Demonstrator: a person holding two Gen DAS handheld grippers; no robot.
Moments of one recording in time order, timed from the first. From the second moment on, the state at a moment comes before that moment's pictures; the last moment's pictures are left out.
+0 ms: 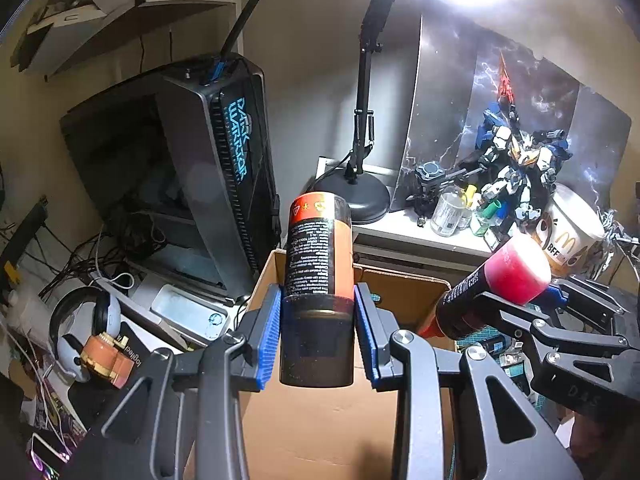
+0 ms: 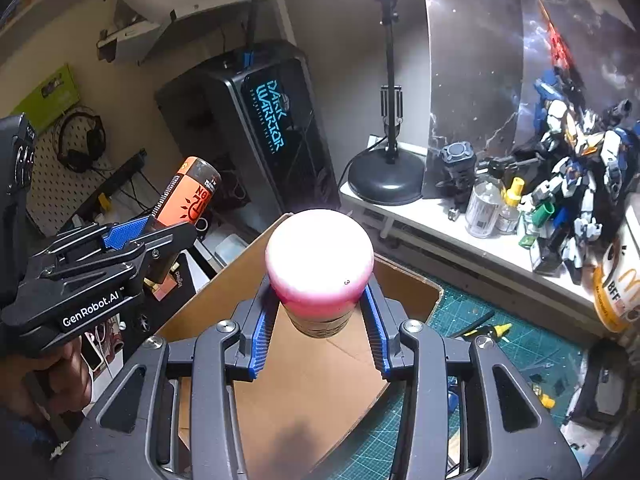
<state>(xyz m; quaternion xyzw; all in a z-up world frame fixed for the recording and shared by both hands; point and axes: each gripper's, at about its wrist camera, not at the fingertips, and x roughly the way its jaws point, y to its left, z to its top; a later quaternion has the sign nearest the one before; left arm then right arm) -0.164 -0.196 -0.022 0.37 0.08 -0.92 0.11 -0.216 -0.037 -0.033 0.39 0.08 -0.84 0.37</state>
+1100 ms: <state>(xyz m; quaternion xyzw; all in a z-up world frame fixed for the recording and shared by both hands) -0.206 -0.248 -0.166 0.64 0.08 -0.76 -0.04 -0.215 -0.098 -0.153 0.65 0.05 -0.71 0.24</state>
